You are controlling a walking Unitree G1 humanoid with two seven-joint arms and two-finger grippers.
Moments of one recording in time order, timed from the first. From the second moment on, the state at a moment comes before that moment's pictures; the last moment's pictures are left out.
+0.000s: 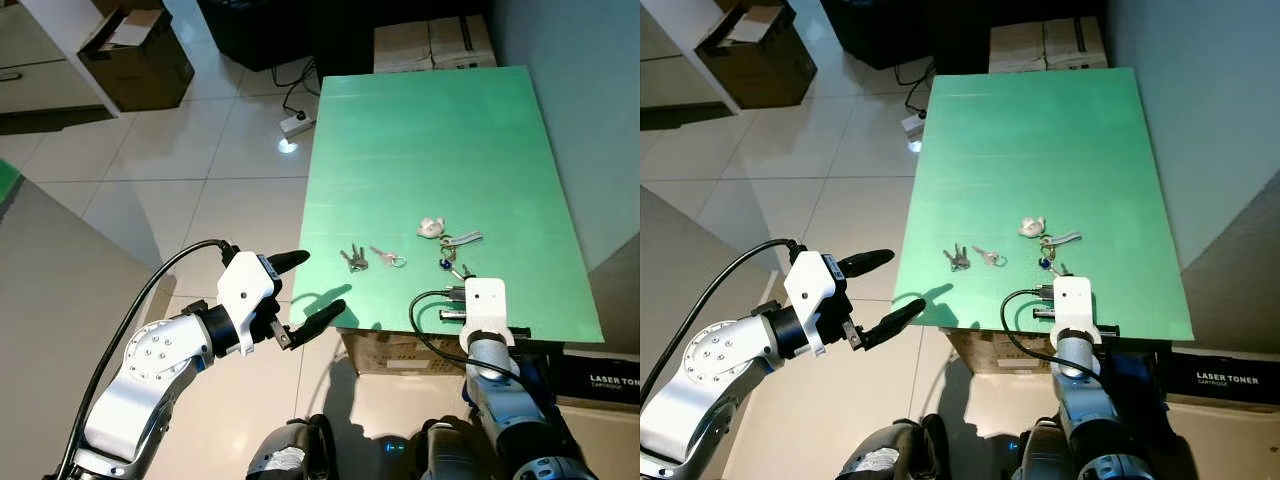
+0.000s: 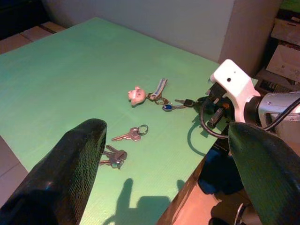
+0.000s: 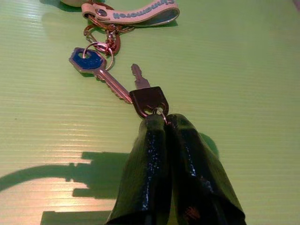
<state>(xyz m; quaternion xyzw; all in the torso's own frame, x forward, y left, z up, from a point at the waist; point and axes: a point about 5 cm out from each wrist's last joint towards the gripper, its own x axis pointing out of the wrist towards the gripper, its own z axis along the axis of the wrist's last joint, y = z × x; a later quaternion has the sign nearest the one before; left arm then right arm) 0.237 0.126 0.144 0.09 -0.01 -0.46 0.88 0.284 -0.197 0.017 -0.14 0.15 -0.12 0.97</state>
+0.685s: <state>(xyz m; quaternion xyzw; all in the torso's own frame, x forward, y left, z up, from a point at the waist) 0.237 0.126 0.144 0.09 -0.01 -0.46 0.88 0.285 -0.196 0.019 -0.12 0.15 -0.10 0.98</state>
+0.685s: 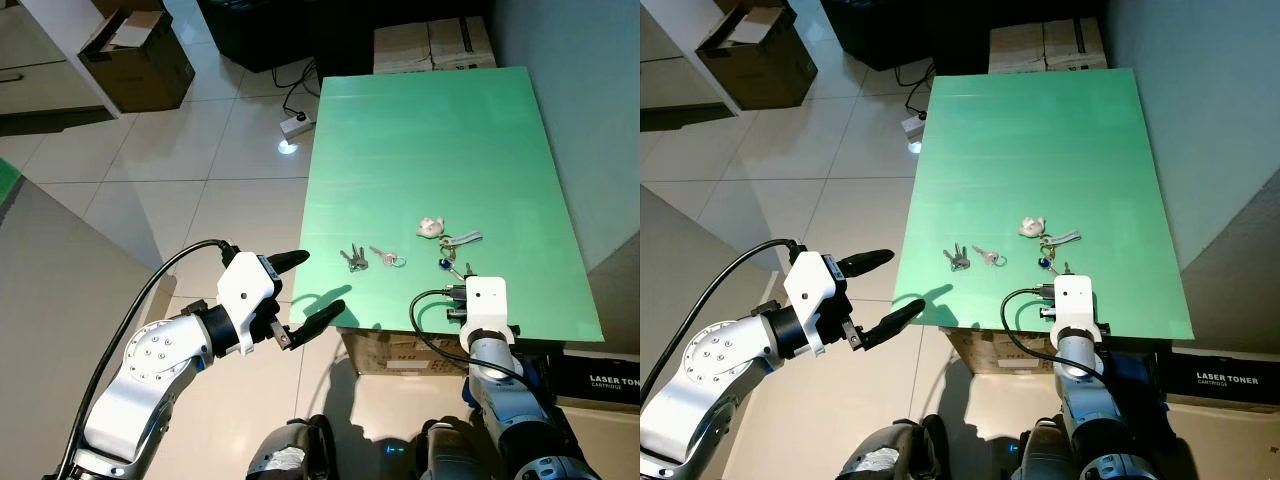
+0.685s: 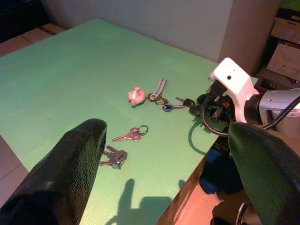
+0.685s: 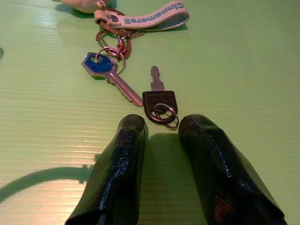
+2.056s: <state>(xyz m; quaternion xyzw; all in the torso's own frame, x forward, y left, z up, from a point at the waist) 0.236 0.128 0.143 0.10 -0.01 -0.47 0.88 0.293 -0.211 0.022 -0.12 0.15 -0.08 0.98</state>
